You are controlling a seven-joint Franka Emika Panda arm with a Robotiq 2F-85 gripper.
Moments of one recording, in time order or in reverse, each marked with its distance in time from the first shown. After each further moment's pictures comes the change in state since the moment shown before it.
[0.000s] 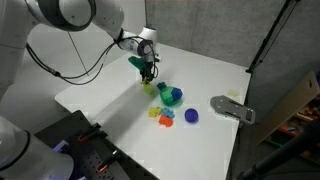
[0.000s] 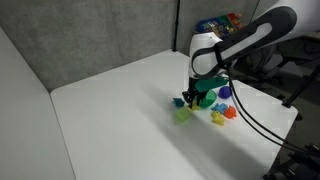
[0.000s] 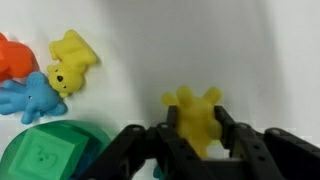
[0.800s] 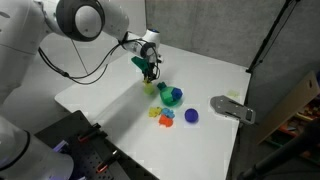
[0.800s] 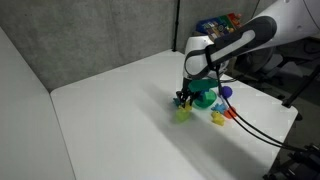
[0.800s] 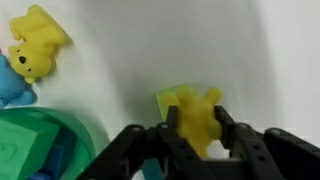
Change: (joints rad) arm -0.008 0.109 0.014 0.137 0.050 0.000 -0.021
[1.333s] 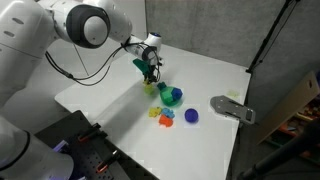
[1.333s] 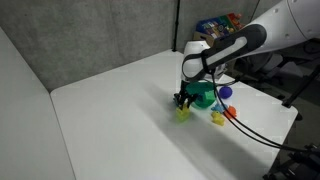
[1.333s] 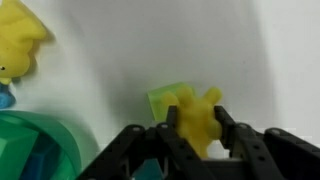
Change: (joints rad) arm -0.011 0.070 0.014 0.067 0.026 -0.001 -0.013
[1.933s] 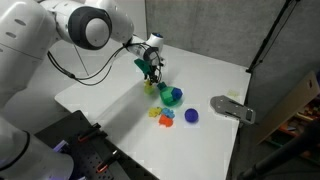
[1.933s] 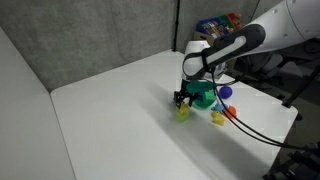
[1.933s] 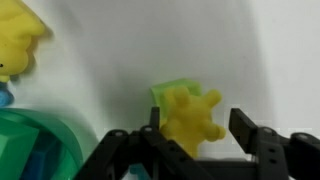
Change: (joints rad) arm -0.019 0.011 0.007 0.016 0.017 -0.002 -0.015
